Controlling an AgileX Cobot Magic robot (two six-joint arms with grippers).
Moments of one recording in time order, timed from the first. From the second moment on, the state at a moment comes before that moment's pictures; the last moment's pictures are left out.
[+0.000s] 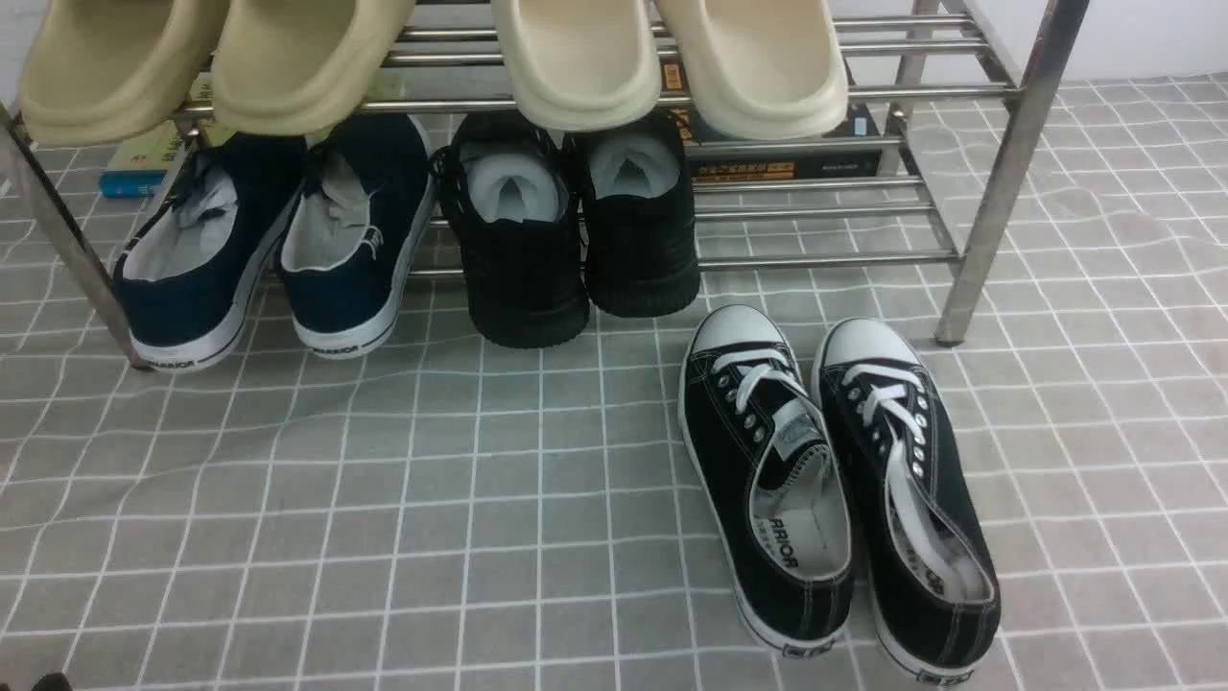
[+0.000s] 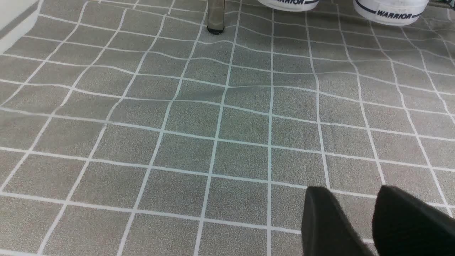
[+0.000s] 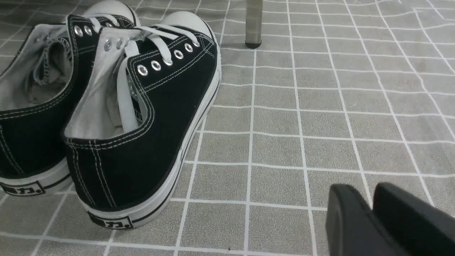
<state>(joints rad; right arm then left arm) 0.08 -0.01 0.01 0.09 0.39 -0.05 0.00 -0.01 0.02 0.15 0.40 -0.25</state>
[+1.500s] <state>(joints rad) 0.08 -0.01 0.01 0.09 0.39 -0.05 0.00 -0.01 0.03 -0.07 0.29 -0.65</state>
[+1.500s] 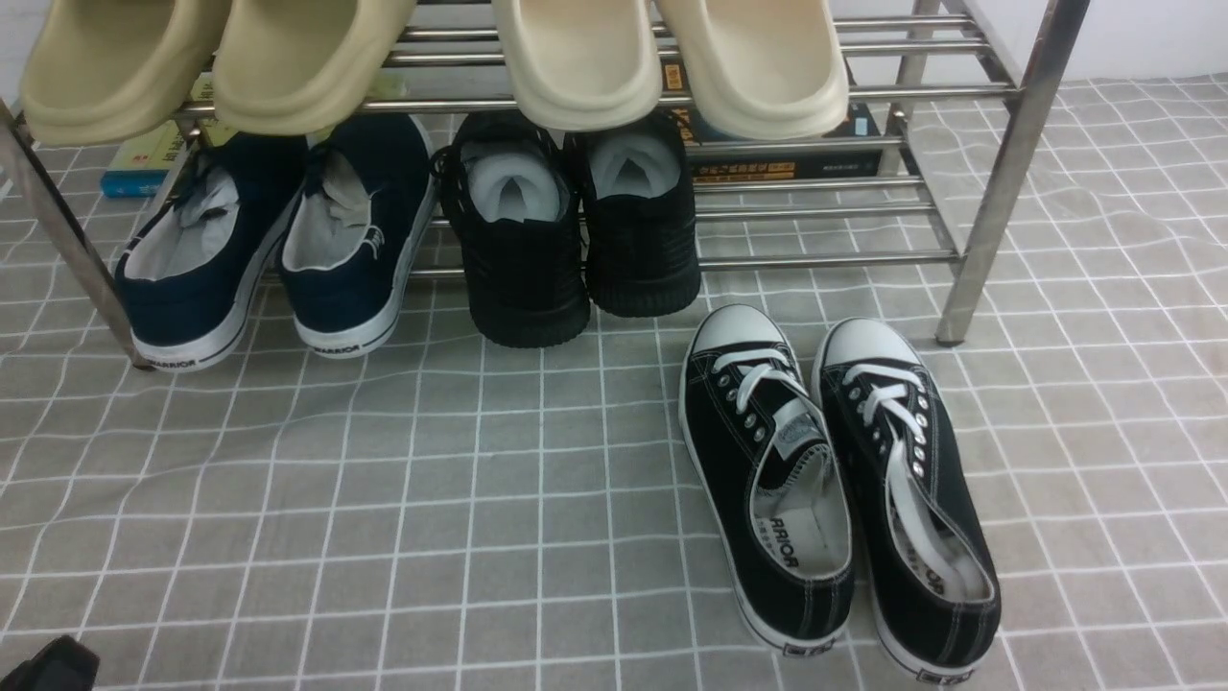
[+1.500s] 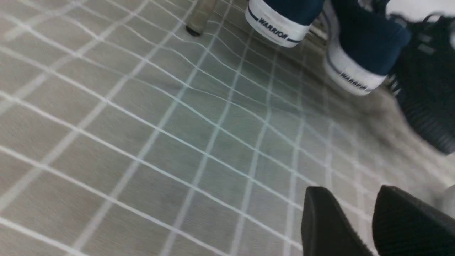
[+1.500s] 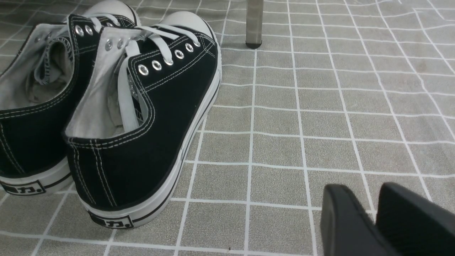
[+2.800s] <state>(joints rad) 0.08 -0.01 0.01 0.09 0.39 -0.05 0.00 0.75 -0.60 0.05 0.83 -0.60</state>
